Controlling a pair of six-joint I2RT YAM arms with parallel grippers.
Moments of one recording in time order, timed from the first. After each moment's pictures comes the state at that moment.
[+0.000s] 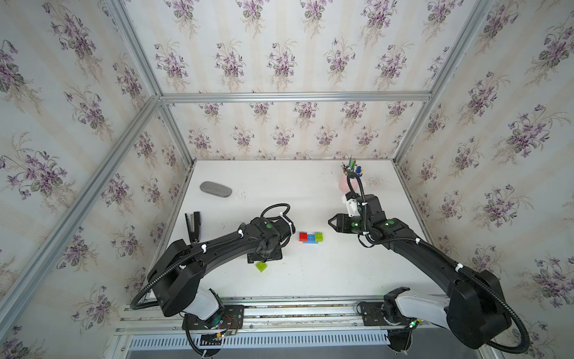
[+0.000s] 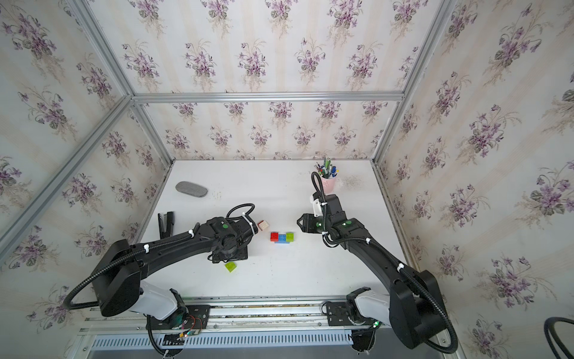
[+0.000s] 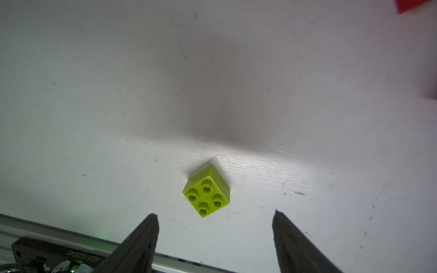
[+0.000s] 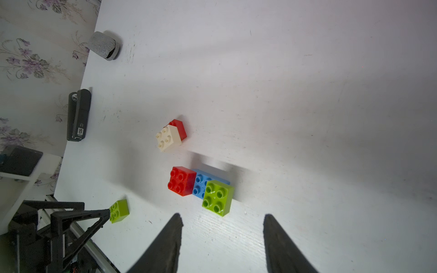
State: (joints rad) left arm -0.83 1.51 0.98 -1.06 -0.20 -1.01; right arm 0.41 1.22 0.76 -0.37 -0.30 0.42
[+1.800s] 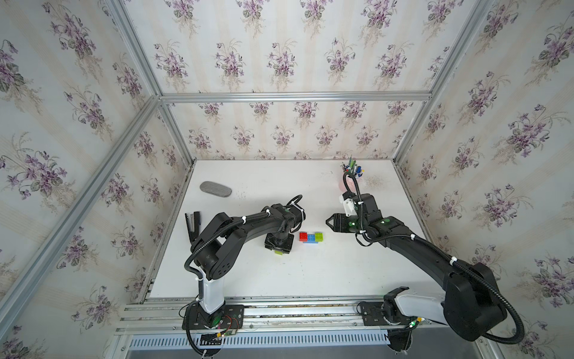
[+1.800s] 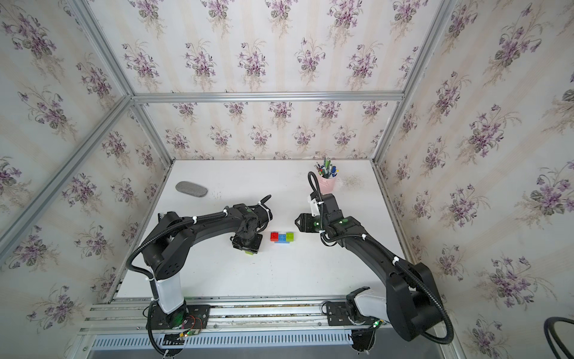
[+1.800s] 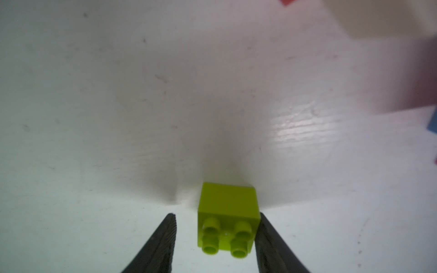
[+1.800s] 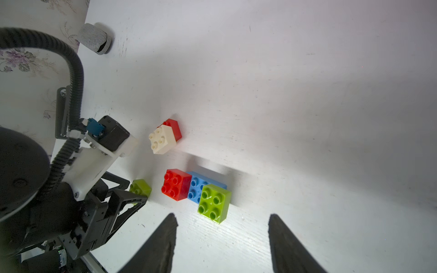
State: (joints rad) left arm -0.76 1.88 1.26 -1.00 -0.07 -0.53; right arm 0.43 1.29 0.79 -0.37 -0.29 0.40
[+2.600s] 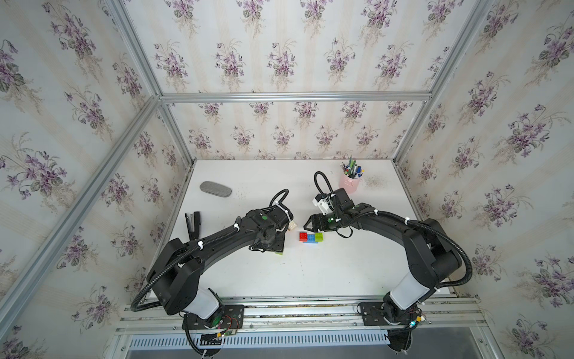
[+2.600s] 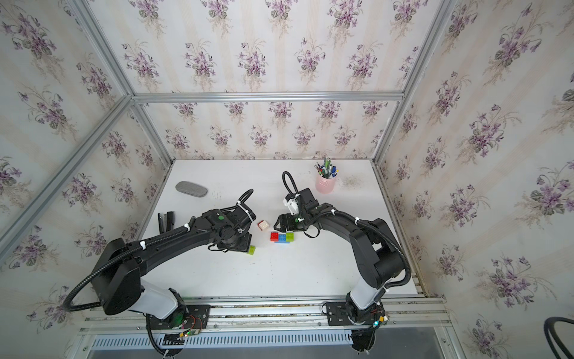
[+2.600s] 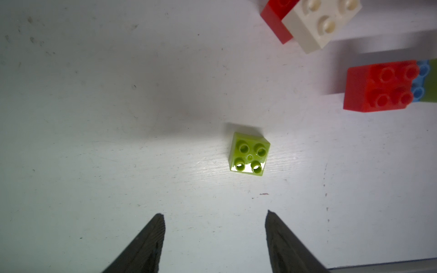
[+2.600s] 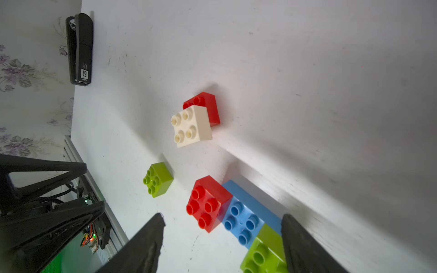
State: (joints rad) left arm -0.75 1.52 1.08 -0.96 -0.13 -0.63; right arm 0.52 1.68 0.98 -0.34 -0.52 0.33
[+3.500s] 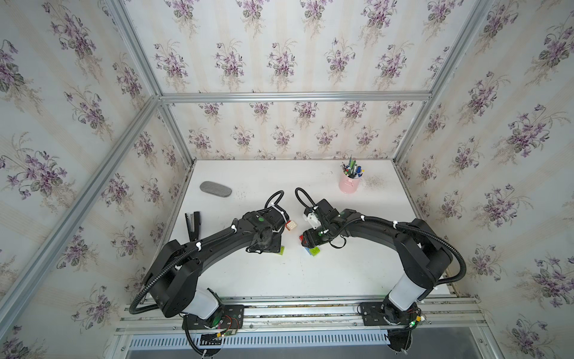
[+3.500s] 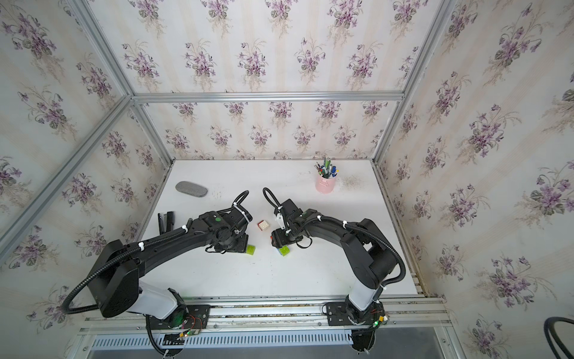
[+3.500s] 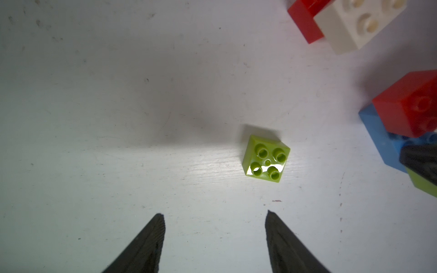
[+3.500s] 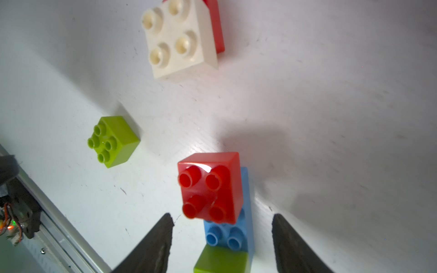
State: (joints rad) left arm -0.73 1.49 1.01 -0.93 -0.13 -0.65; right arm 0.72 1.70 1.01 -0.51 -0.27 0.28
